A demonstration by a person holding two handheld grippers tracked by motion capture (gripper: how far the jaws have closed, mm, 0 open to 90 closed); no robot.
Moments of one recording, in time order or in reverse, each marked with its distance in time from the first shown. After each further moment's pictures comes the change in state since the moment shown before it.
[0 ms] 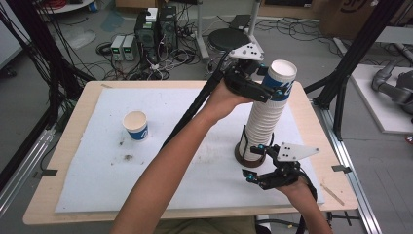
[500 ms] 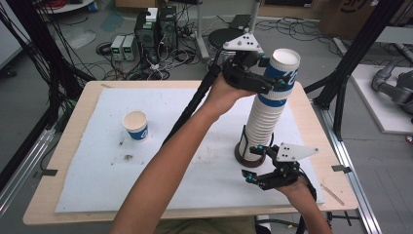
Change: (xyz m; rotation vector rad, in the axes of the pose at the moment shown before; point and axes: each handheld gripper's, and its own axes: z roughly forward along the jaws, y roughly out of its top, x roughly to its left) left arm -0.001 0.021 -0.013 -0.119 0.004 -0.024; right arm 0.001 0.000 0.001 0.006 0.005 0.003
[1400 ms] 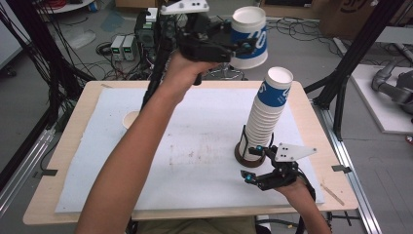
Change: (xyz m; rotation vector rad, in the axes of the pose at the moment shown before) left arm 0.018 0.040 -0.105 -0.136 0.087 0.013; right arm 0.000 -0.001 0.003 0.008 0.008 0.005
